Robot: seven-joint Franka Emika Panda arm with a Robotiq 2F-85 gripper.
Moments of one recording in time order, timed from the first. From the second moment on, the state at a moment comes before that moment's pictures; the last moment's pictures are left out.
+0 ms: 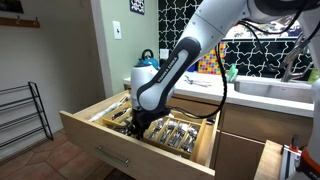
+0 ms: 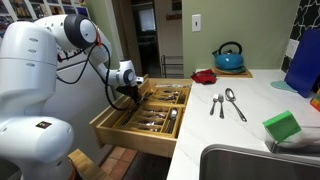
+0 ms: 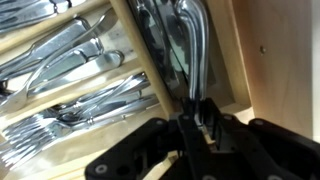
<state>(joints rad) 0.39 0.47 0.01 -2.03 -0.06 2.64 0.49</state>
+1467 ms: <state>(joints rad) 0.17 0.18 -0.01 -1.95 -0.51 2.11 0.33</state>
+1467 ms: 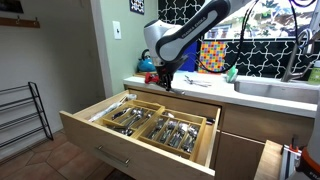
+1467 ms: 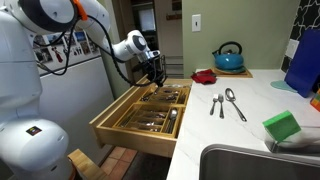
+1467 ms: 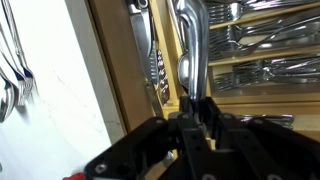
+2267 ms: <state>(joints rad) 0.07 0.21 -0.08 -1.81 -0.50 1.99 0.35</state>
